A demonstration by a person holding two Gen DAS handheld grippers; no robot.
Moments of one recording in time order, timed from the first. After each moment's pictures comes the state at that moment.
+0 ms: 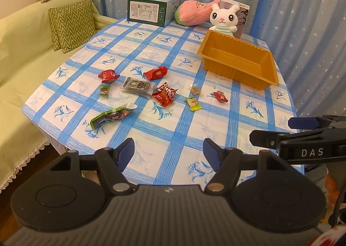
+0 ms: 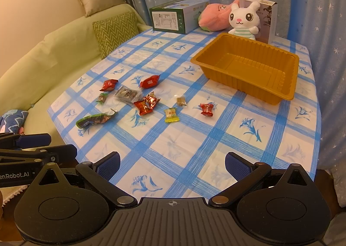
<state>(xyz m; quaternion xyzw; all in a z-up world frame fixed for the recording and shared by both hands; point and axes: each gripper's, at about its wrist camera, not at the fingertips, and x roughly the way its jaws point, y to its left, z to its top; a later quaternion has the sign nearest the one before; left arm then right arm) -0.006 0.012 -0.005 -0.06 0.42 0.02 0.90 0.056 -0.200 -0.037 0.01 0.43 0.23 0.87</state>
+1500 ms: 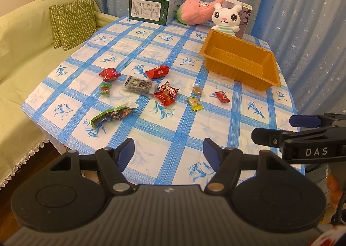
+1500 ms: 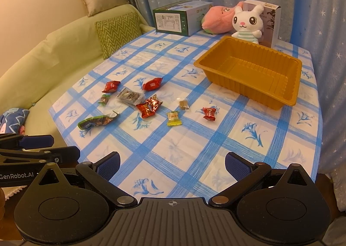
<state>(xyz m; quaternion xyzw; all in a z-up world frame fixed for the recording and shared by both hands) -0.003 0.015 -0.010 -0.06 0.43 0.02 0.90 0.059 -0.194 -0.034 0.01 0.43 0.23 0.87</state>
